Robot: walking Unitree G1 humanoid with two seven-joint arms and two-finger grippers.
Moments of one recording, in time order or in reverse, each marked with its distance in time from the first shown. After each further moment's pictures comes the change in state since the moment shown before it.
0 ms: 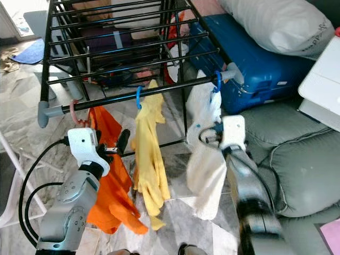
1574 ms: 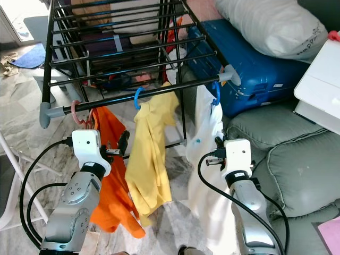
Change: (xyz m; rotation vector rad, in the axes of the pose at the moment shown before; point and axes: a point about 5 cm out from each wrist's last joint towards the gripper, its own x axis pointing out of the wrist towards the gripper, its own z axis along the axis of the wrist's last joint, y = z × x) left arm 0.000 -0.003 -0.005 0.113 -0.016 0.054; right arm -0.065 0.017 0.002 -0.053 -0.037 -0.002
